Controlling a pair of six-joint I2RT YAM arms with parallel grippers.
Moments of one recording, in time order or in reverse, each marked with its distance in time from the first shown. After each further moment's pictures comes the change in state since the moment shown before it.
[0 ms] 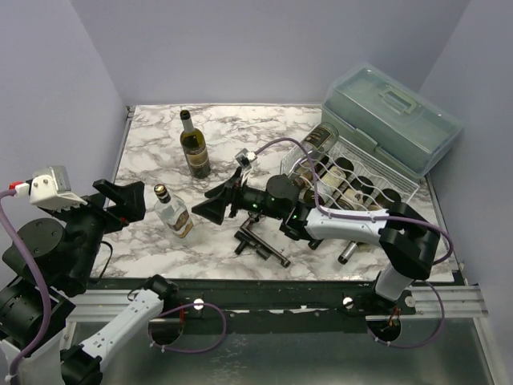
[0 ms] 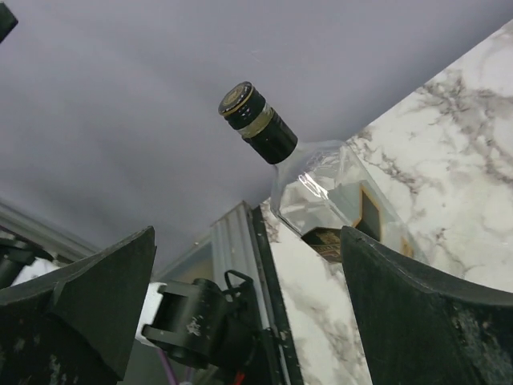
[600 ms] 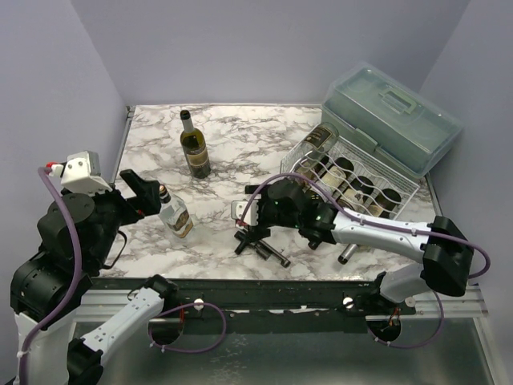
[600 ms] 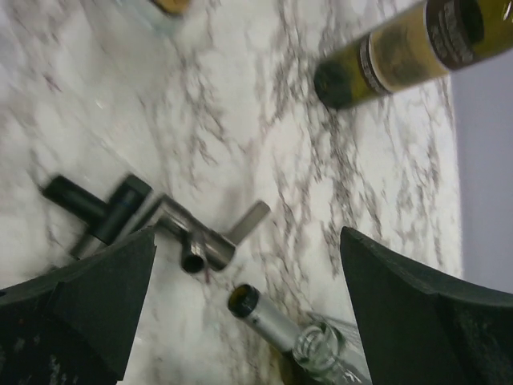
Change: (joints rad) left arm 0.000 0.077 -0.042 -0.044 0.029 0.010; right arm -0.035 -0.196 -0.058 -0.768 0.166 -1.420
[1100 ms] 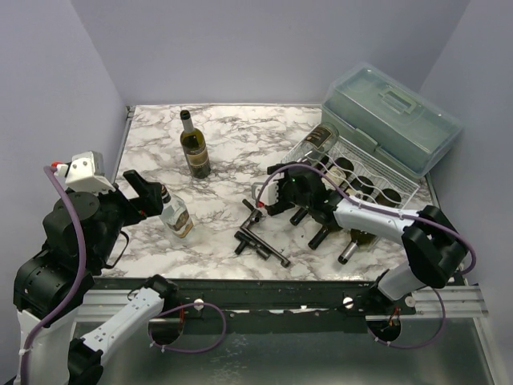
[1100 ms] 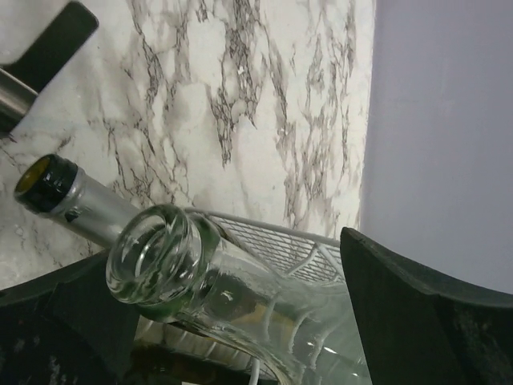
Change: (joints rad) left arm 0.000 0.000 -0.013 -0.008 0.003 -0.018; right arm -0.257 0.077 -0.097 0.185 0.054 -0.322
